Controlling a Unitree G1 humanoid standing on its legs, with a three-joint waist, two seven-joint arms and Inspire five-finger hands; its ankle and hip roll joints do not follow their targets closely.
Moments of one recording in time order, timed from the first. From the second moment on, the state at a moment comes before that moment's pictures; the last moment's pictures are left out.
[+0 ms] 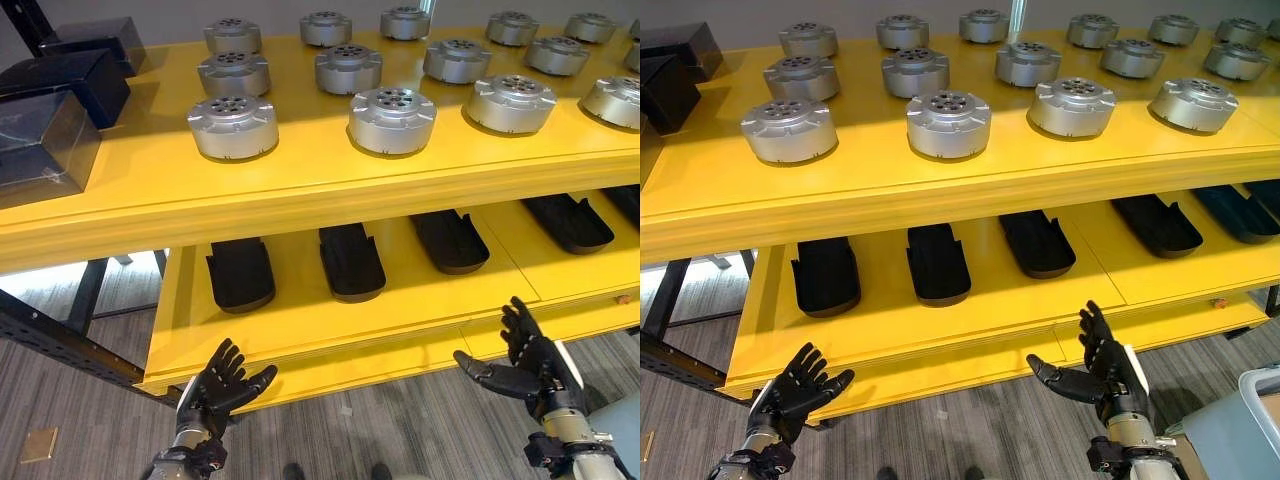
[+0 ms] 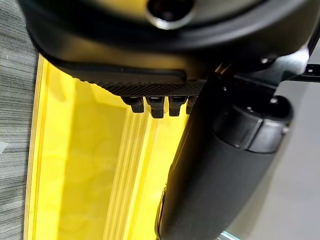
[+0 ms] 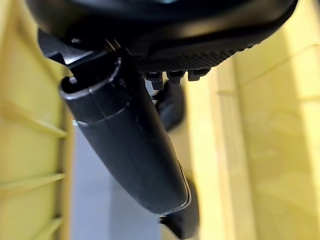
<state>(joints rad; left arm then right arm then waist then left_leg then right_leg) 0.43 0.38 -0.01 0.07 -0.70 -0.04 -0.04 0.53 -0.52 0.01 -0.16 0.54 -0.18 -0.07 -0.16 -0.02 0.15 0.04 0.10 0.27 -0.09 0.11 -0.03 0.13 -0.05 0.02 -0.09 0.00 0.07</state>
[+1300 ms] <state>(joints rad) 0.43 0.39 -0.01 0.06 -0.70 -0.02 -0.05 0.51 -0.53 0.03 -0.15 0.61 -0.19 -0.05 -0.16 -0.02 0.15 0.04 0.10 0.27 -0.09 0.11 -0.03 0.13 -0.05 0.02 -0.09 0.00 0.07</state>
